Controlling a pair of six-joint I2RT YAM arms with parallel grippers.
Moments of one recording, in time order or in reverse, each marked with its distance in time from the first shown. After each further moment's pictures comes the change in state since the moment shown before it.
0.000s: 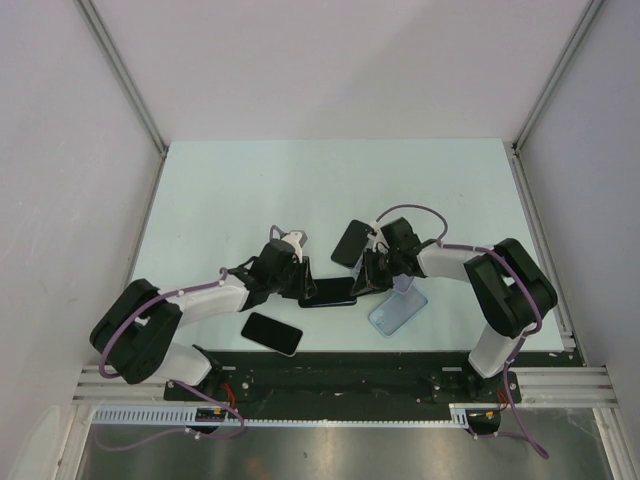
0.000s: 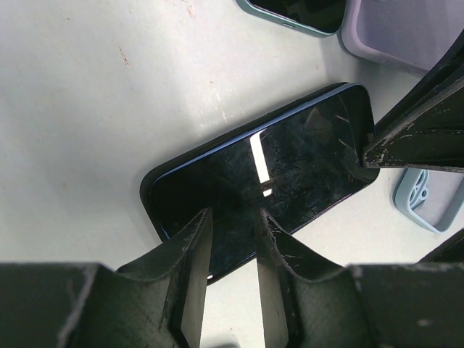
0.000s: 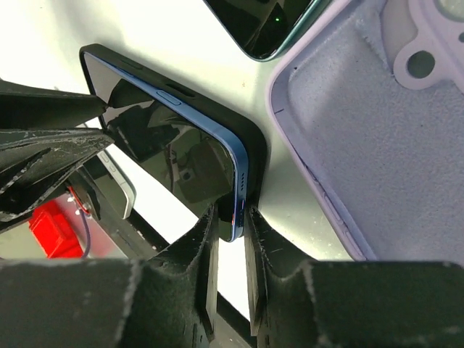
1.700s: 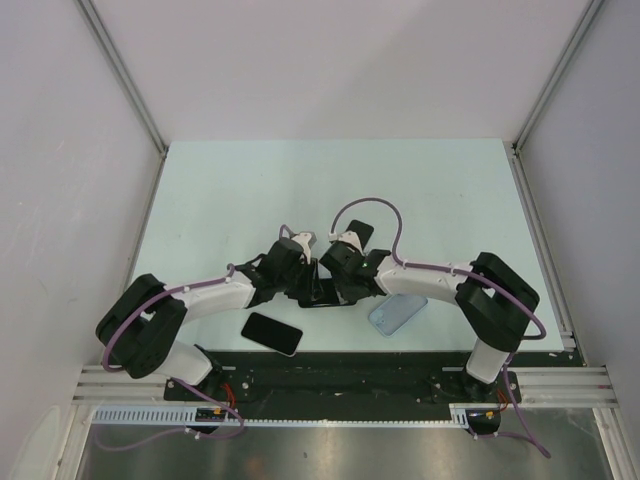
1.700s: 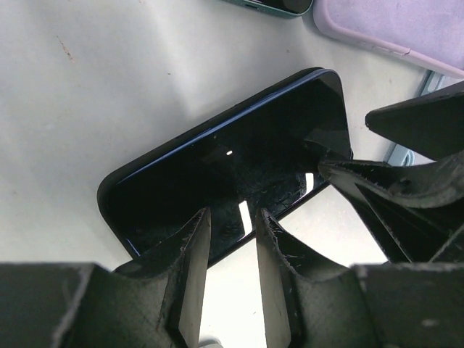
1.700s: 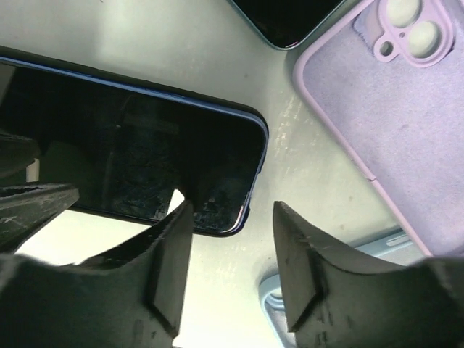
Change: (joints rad) left arm -0.042 0.037 0.058 -0.048 0.026 -0.001; right arm 0.438 0.015 0.271 -0.421 0.899 -0.019
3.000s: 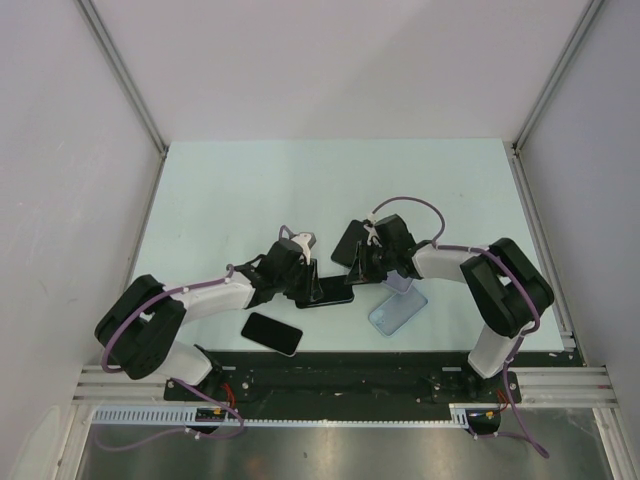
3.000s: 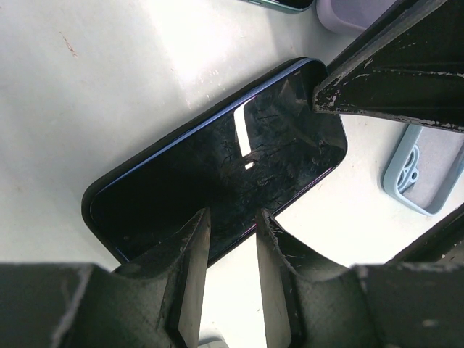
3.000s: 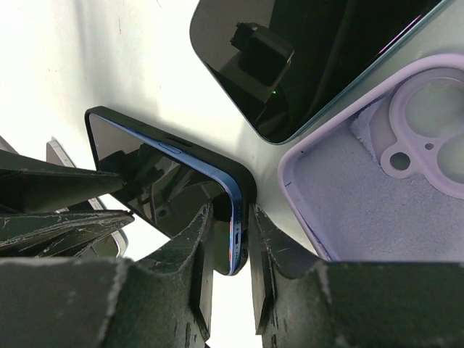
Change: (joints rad) left arm 0.000 -0.006 -0.005 -0.007 0.000 0.011; right arm -0.393 -0.001 -0.249 0.539 -0.743 0.030
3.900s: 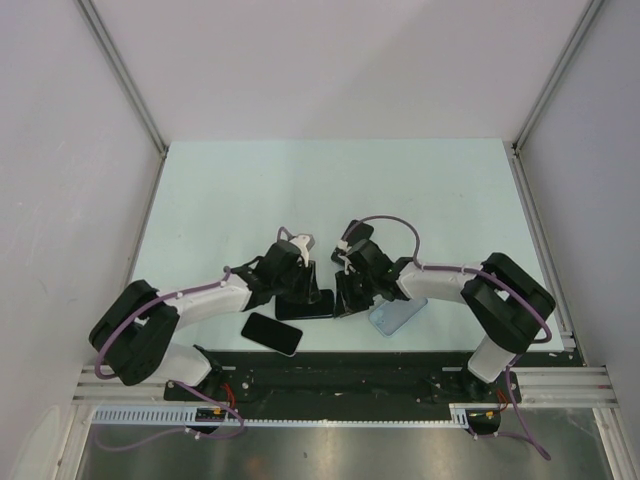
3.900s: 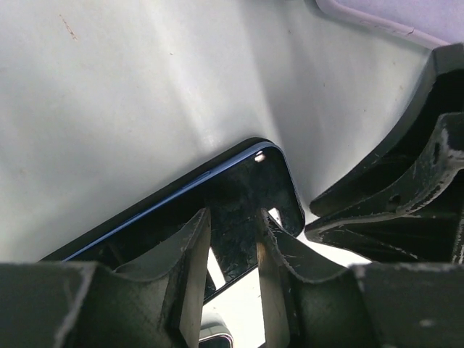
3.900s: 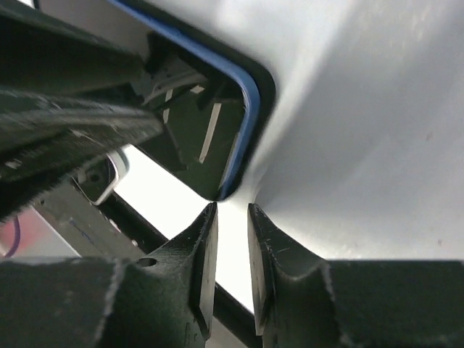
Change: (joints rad) left arm -0.003 -0.041 -0.014 -0.031 0.001 0.006; right arm 0.258 -0.071 -0.007 -0.132 0.080 -0.002
